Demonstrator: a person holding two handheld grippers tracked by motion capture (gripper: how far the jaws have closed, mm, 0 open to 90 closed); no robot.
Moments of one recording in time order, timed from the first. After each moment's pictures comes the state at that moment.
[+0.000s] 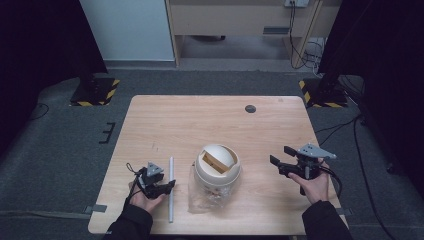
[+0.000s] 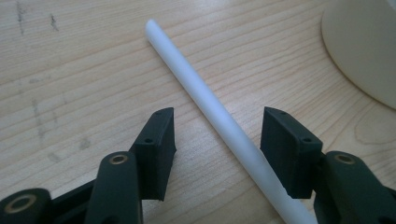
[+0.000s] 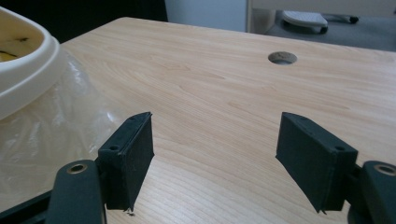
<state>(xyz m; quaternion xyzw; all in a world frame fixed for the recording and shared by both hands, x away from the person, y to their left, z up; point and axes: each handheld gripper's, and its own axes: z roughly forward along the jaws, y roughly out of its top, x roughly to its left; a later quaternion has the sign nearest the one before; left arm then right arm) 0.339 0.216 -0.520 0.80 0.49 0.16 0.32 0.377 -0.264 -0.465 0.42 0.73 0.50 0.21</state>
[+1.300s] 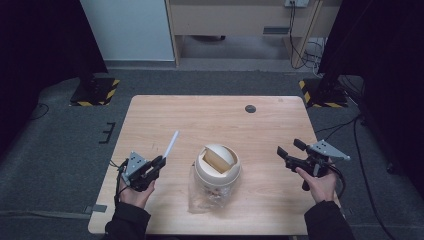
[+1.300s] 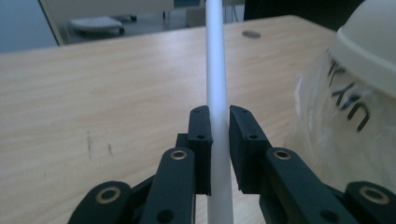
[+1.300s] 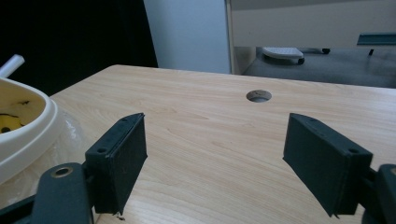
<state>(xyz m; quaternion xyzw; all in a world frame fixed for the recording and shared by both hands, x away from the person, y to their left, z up) 0.329 0.236 -0.456 0.70 0.44 0.26 0.49 0.375 -0.278 -0.446 0.44 0.66 0.55 0.24</state>
